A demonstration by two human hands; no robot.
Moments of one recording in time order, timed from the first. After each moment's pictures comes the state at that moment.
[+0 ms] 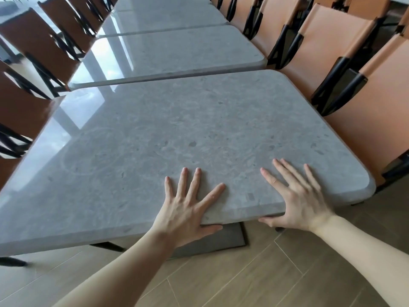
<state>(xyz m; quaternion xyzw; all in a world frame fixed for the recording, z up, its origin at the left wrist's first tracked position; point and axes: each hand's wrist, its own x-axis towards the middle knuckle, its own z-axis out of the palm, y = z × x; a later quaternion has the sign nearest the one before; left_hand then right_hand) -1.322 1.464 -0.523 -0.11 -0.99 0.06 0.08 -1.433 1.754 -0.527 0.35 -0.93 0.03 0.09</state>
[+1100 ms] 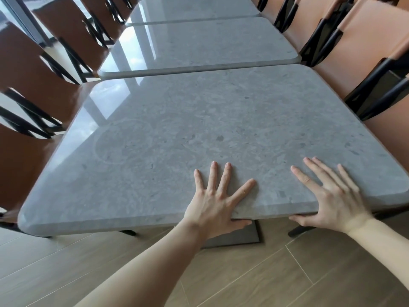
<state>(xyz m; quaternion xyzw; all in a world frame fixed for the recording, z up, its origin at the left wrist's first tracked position) -1.343 1.475 -0.521 -0.08 -0.99 0.04 0.06 -1.465 1.757 -0.507 0.37 -0.93 -0.02 0.03</state>
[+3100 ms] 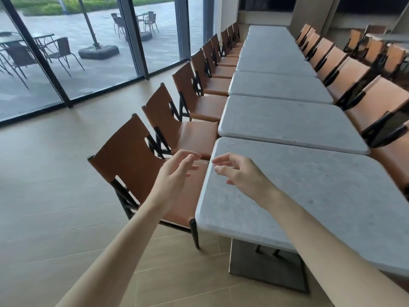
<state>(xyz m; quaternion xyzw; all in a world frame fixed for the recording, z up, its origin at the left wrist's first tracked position) -1.060 1.166 -0.158 0.22 -0.74 -0.58 0.26 -1.193 1.308 -0.141 0.34 -0.75 0.50 -0.28</state>
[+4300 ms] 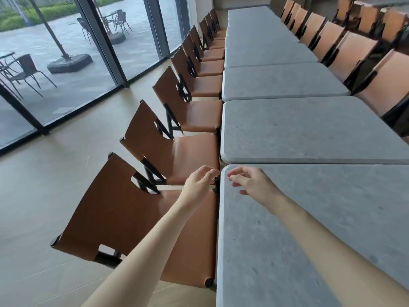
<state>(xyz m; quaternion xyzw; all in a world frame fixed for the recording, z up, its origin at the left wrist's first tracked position) -1.328 0.969 -0.213 0.28 -0.76 -0.58 0.09 -1.422 1.118 -0.210 0.20 -0.78 0.53 -0.28</state>
